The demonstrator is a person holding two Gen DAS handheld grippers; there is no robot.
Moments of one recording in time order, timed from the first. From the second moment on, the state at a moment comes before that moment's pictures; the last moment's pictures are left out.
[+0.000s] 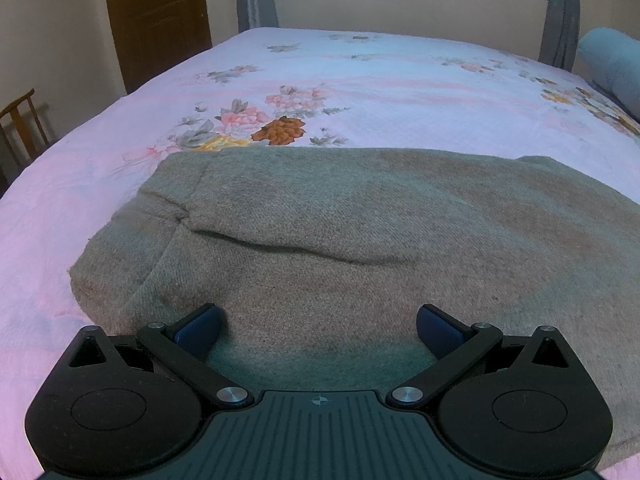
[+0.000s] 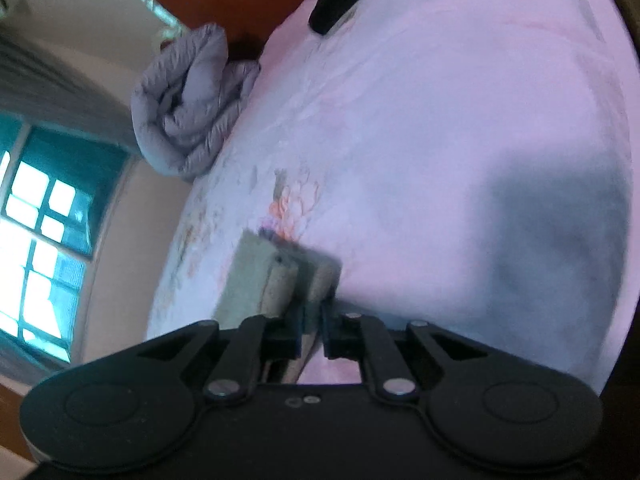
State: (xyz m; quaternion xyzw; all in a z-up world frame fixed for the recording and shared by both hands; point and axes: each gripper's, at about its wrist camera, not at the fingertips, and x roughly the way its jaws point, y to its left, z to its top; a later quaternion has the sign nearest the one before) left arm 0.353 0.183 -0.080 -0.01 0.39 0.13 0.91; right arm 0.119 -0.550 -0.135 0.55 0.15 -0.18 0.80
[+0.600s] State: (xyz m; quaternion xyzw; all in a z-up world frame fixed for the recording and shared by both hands) left arm 0.314 0.166 -0.074 0.00 0.38 0.06 0.92; right arm 0.179 -0.482 -0.128 0.51 0.26 -0.10 0.81
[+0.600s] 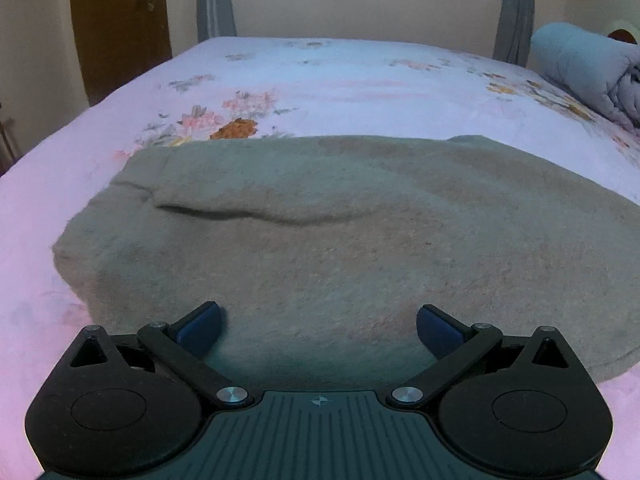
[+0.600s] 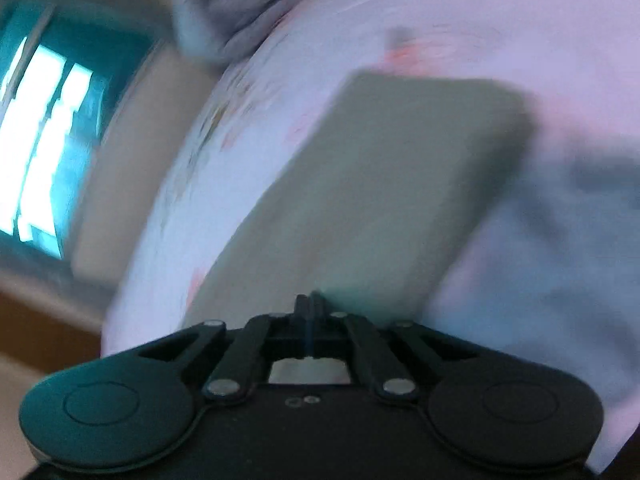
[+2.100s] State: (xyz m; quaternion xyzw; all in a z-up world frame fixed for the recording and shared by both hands) left arm 0.310 0.308 -0.062 -0.25 0.38 0.15 0.88; right arm 0.199 -0.291 -0.107 0.48 0.38 0.16 0.77
